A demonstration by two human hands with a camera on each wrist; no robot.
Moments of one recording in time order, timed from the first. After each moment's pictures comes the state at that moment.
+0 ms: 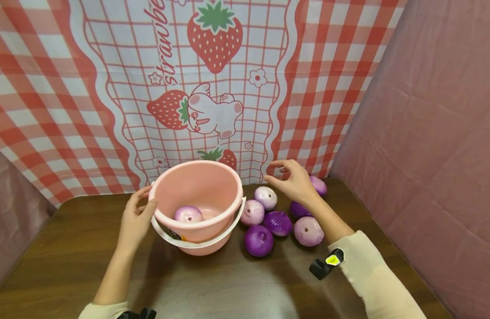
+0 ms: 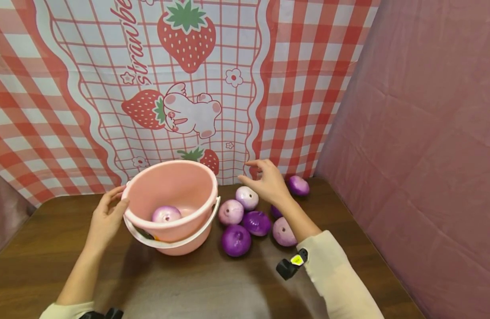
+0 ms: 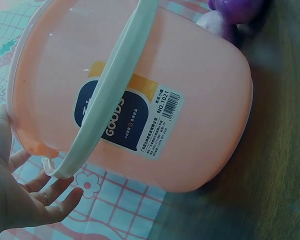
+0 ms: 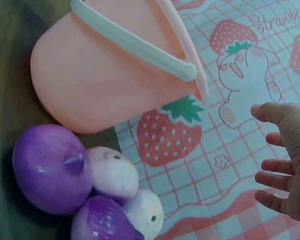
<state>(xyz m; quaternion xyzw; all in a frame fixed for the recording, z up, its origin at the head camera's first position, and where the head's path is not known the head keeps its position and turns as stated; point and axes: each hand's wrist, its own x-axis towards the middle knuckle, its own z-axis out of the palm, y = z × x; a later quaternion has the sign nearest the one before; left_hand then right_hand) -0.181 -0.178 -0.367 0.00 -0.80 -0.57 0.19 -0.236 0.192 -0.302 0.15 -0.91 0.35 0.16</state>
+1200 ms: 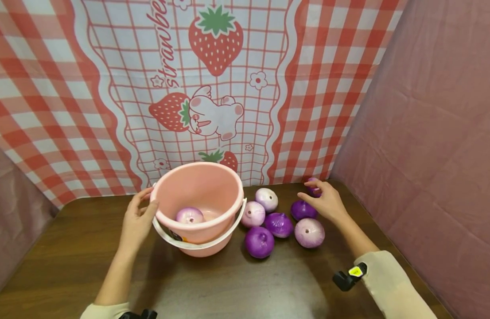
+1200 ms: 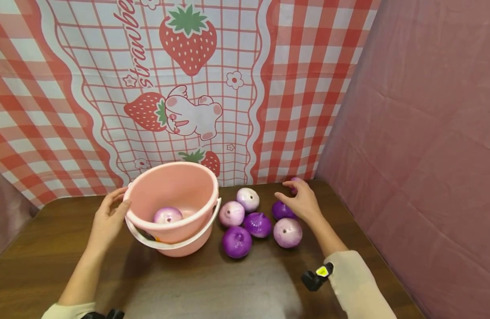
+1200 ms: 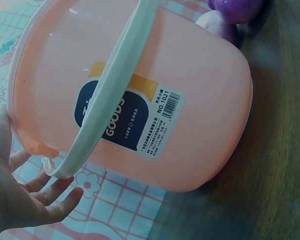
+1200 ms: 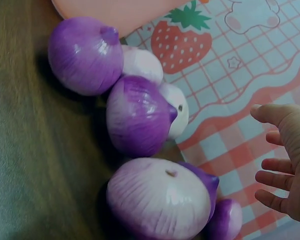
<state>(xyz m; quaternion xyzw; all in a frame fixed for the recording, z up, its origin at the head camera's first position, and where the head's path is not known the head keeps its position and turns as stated) -0.183 -0.181 -0.371 0.00 -0.80 -0.57 0.19 -0.233 0.278 -0.358 0.05 -0.94 0.32 0.12</state>
